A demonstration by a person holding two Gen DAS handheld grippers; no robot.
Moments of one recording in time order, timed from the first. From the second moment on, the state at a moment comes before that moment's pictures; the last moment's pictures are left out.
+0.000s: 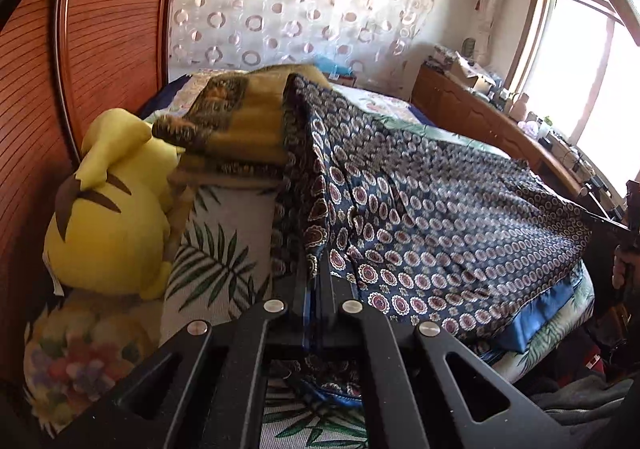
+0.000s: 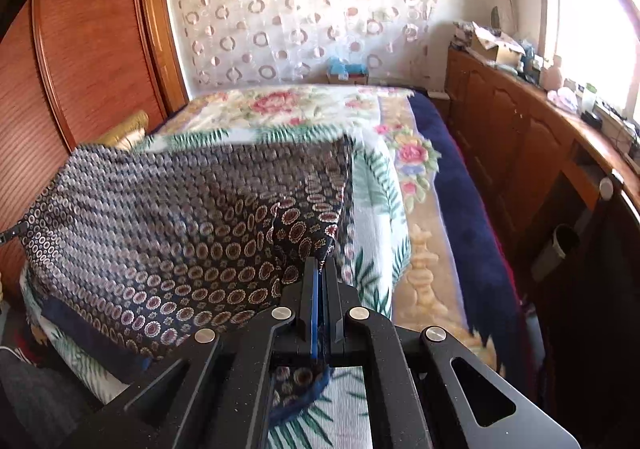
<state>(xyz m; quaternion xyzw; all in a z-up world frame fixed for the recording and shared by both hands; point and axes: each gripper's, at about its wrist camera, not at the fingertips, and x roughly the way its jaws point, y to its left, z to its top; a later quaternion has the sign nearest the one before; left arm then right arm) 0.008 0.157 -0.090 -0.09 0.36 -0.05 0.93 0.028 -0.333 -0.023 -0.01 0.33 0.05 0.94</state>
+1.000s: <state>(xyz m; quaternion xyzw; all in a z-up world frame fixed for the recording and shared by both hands) 0.013 0.153 -0.085 -0.06 0.34 0.00 0.94 0.021 -0.232 -0.036 -0.06 0.31 0.11 0.94</state>
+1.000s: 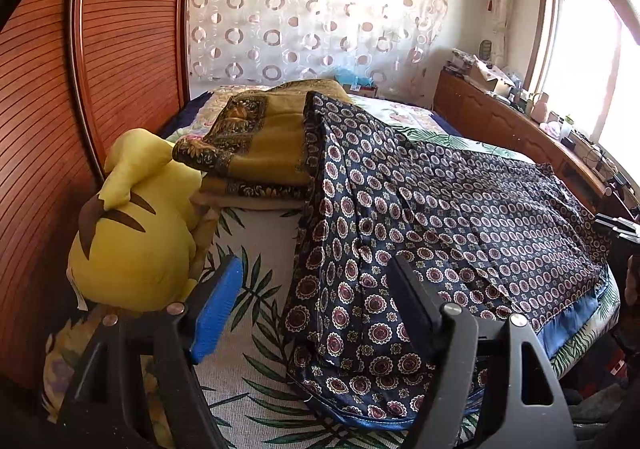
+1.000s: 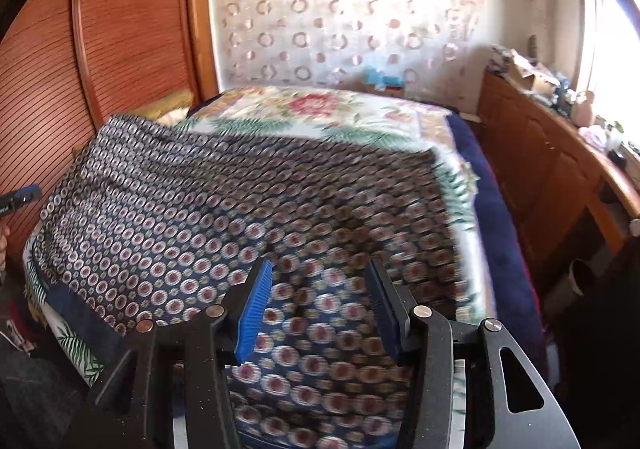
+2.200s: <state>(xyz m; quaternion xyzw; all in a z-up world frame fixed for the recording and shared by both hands) 0.017 0.148 -0.133 -0.07 0.39 0.00 0.92 0.056 -0.192 -0.086 -0.09 0.35 0.12 0.92</state>
